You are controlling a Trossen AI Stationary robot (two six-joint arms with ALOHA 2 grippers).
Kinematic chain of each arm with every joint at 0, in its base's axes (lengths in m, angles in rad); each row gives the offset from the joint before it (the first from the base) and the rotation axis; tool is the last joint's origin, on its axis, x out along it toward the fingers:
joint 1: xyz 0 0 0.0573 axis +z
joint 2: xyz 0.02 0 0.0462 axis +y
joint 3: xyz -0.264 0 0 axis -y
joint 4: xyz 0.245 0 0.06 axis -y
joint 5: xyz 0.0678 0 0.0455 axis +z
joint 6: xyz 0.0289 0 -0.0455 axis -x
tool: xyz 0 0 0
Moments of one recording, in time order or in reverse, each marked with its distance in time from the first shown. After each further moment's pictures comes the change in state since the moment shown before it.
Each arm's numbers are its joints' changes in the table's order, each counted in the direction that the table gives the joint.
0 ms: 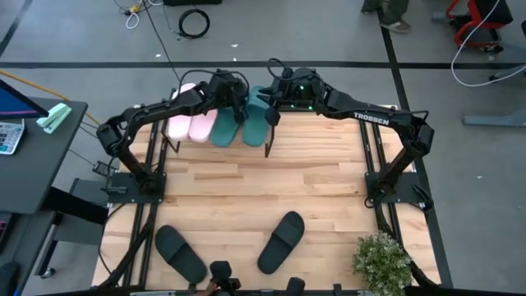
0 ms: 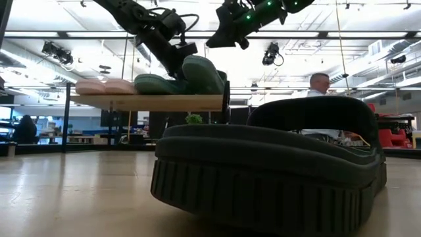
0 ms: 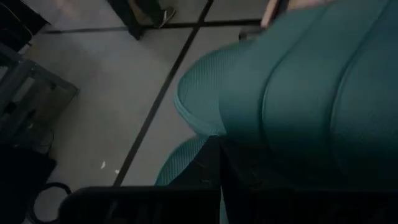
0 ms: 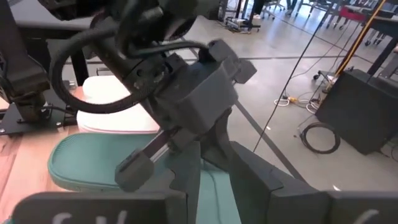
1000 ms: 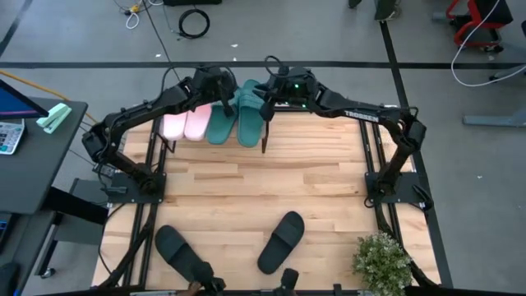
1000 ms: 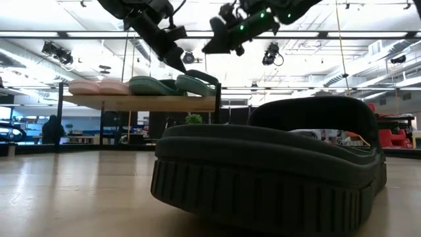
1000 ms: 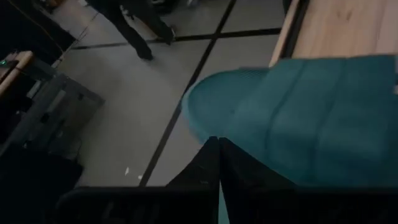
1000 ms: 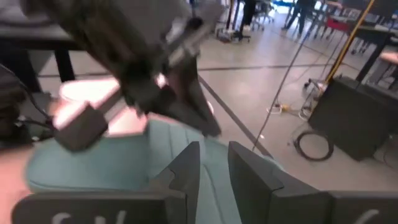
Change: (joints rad) left arm 0.042 -0.153 -0.005 -0.043 0.034 -0.068; right arm -0.029 0.075 -0.002 0.134 0.002 -0.005
